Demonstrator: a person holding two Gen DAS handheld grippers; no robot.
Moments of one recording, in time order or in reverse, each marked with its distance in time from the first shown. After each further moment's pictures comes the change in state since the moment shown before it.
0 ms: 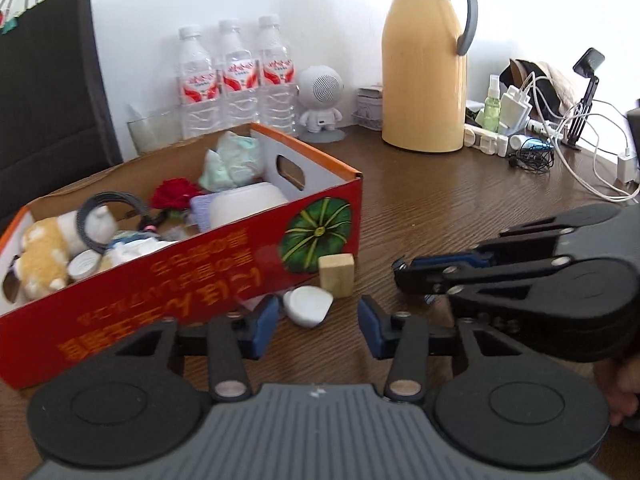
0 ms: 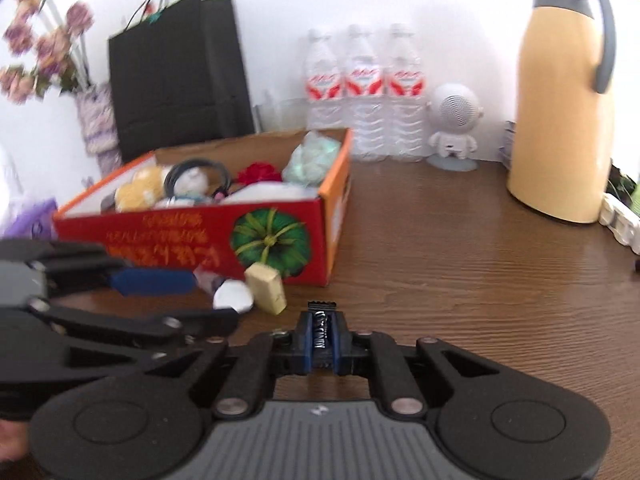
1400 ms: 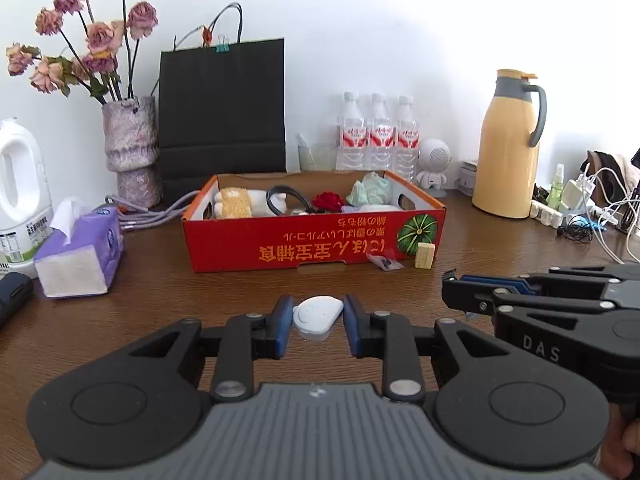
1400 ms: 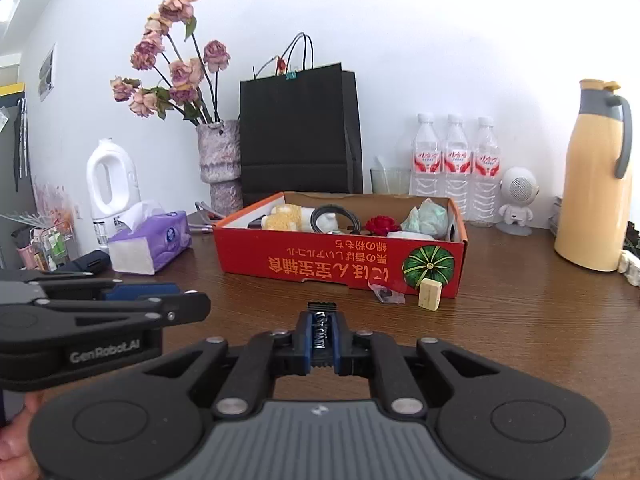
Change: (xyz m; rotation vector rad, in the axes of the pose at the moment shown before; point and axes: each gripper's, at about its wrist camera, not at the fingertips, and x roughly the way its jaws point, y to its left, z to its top) left arm -0.203 -0.001 -0.088 -0.254 -0.192 0.314; right arm -0.129 0.115 -0.053 -0.141 -0.170 0.126
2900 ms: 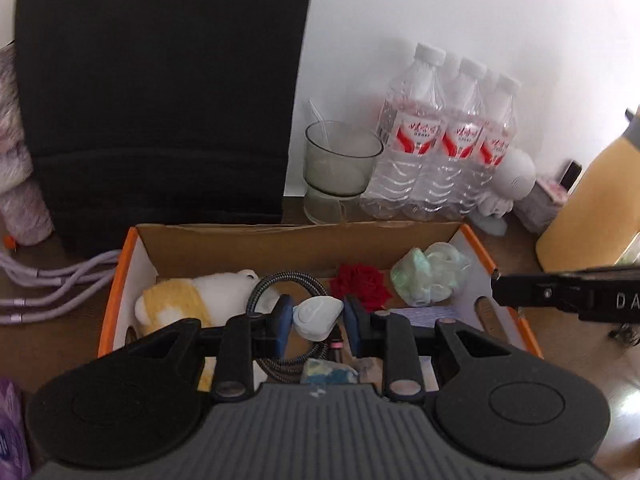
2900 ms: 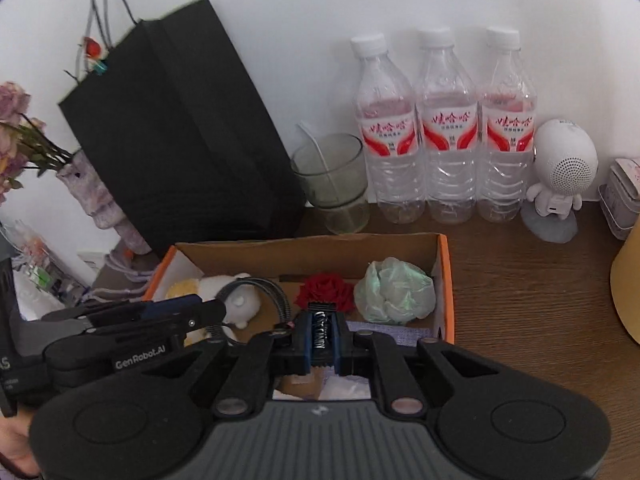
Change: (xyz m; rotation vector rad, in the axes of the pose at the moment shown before) left arm 0.331 0.055 0.180 -0.049 0.405 -0.129; right arm 0.281 -0.142 0.209 0.269 0.487 0.030
